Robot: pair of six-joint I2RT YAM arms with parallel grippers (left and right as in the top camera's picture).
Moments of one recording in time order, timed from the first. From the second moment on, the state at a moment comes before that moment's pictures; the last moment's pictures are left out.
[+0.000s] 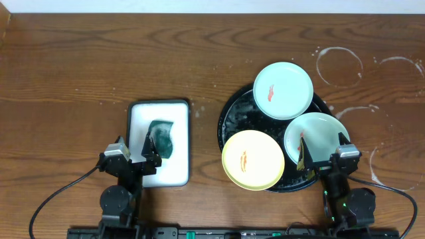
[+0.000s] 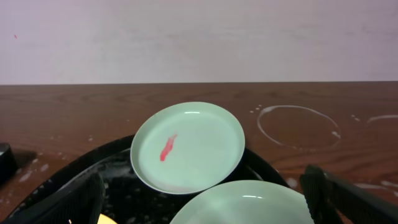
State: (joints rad) left arm -0.09 0.01 0.02 -0.10 -0.10 -0.30; right arm 0.13 0.01 0.01 -0.07 -0.03 0.07
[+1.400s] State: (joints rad) left arm -0.09 1.12 1.09 -0.91 0.03 -0.33; right arm 0.13 1.29 1.35 -0.91 -0.27 0.06
